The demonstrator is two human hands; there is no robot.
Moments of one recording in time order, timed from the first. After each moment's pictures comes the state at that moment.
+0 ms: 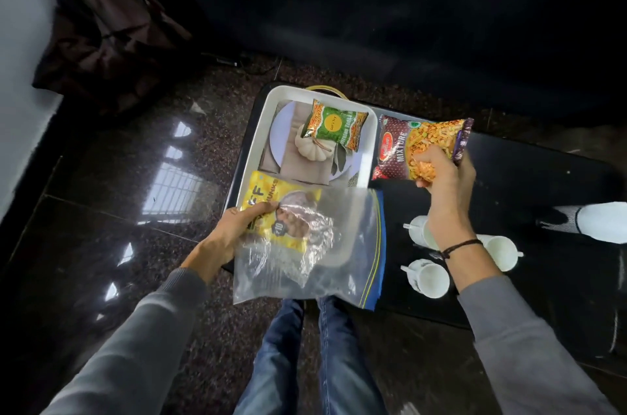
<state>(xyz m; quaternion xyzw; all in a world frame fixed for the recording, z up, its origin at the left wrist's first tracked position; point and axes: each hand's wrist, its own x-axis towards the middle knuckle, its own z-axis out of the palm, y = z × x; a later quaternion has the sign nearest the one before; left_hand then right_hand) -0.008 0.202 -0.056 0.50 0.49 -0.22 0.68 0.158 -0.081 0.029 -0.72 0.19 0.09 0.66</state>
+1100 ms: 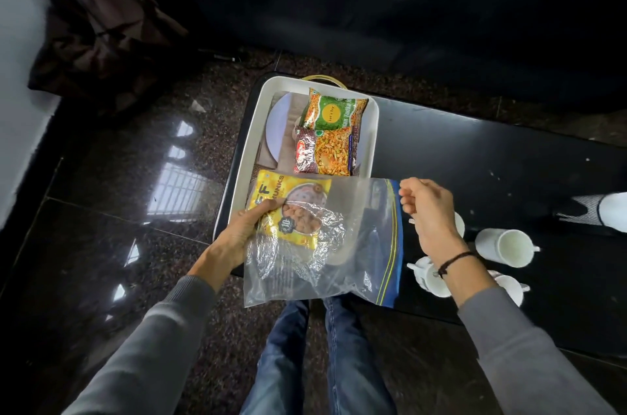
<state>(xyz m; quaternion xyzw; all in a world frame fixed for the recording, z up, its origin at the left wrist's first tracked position) -0.007 0.181 -0.078 0.48 0.46 -0.22 0.71 0.131 -0.102 -0.046 -0.72 0.30 0.22 0.59</state>
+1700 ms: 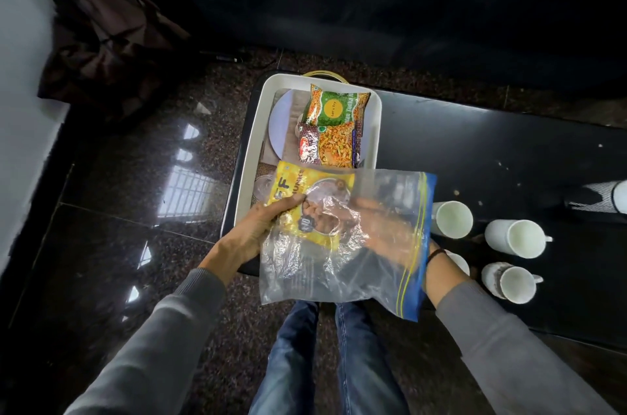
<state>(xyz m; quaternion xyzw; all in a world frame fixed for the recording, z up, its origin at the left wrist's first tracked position) 0.003 0.172 -0.059 0.50 0.36 -0.28 0.74 0.093 -0.073 -0.063 -0.46 0.25 0.54 0.65</state>
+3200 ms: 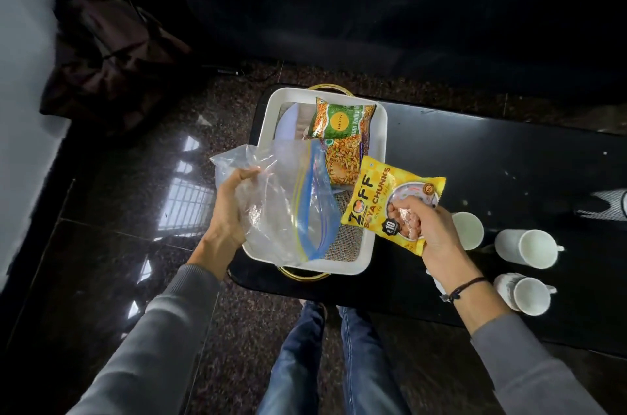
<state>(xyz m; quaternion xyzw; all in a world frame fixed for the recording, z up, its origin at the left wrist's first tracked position) 0.035 0.226 -0.060 0.37 0.40 -0.09 0.83 0.102 -0.091 -0.051 -0.67 0.33 0.27 0.61</state>
